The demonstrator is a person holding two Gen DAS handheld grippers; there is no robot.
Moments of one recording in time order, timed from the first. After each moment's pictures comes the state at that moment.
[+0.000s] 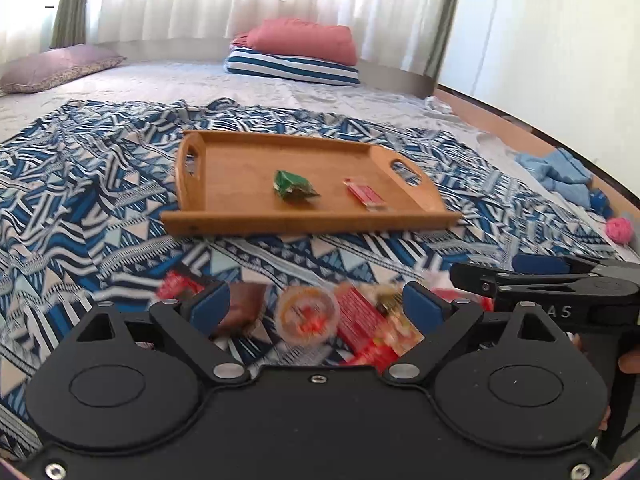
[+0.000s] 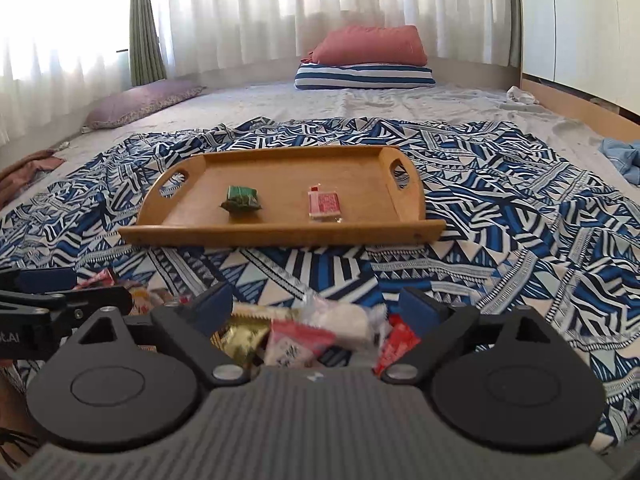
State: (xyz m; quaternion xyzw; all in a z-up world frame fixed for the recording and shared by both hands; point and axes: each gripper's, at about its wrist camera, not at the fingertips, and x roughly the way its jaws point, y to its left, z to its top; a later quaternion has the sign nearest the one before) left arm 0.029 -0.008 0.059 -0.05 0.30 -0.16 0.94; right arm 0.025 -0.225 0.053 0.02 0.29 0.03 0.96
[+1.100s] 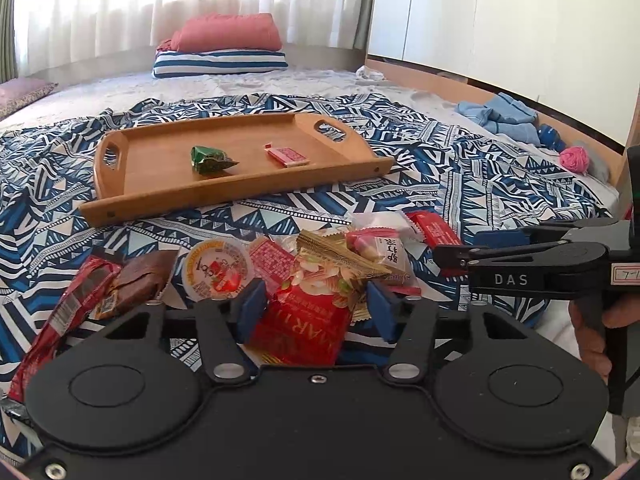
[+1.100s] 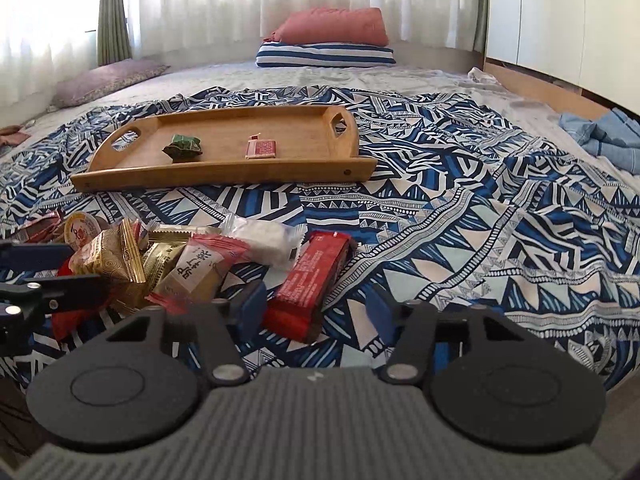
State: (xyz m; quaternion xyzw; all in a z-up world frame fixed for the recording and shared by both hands) left arm 0.009 -0.051 0.027 0.03 0.30 -0.24 0.92; right arm -0.005 -0.259 0.013 0.01 0.31 -0.02 0.95
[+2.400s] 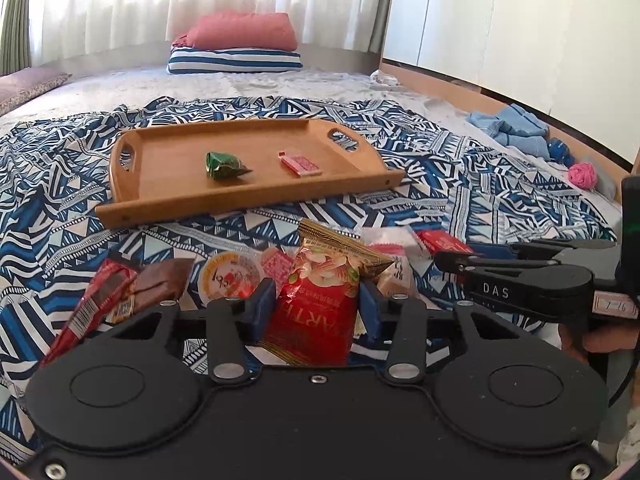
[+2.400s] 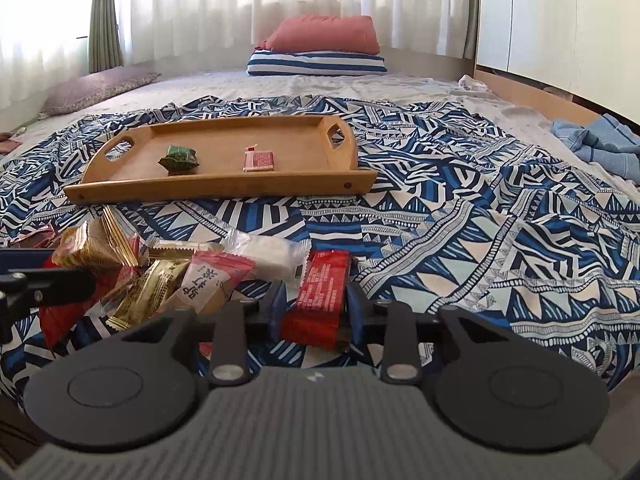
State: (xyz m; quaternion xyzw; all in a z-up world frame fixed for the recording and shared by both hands) left arm 0.010 -0.045 0.047 0.01 0.30 -0.22 0.93; right arm 0.000 -0.249 0.018 0.00 0.29 -0.04 0.96
